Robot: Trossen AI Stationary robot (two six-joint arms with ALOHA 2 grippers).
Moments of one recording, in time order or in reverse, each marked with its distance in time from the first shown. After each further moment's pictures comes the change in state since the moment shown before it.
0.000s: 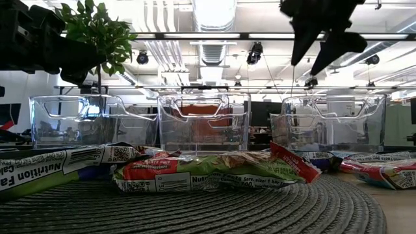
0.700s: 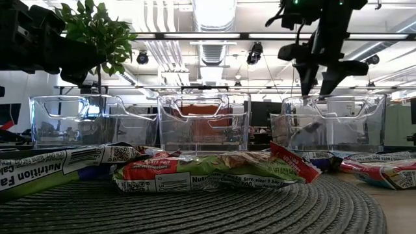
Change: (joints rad) left arm 0.000 0.000 0.000 0.000 0.000 0.000; right arm -0.382 0.009 -0.103 -0.003 -0.226 -0.058
